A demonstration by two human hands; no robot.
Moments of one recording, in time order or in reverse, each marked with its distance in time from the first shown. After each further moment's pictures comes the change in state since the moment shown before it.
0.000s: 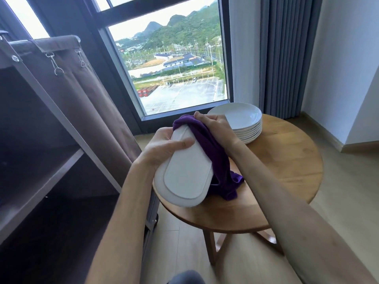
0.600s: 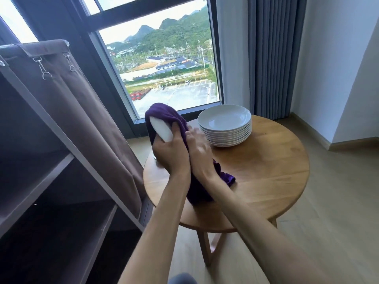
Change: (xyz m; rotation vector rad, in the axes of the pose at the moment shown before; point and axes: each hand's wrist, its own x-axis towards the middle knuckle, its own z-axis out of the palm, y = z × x) left_hand 0.013 -0.008 0.088 -0.147 1.041 0.170; right_hand -0.045 0.029 0.044 -0.259 0.217 -0.093
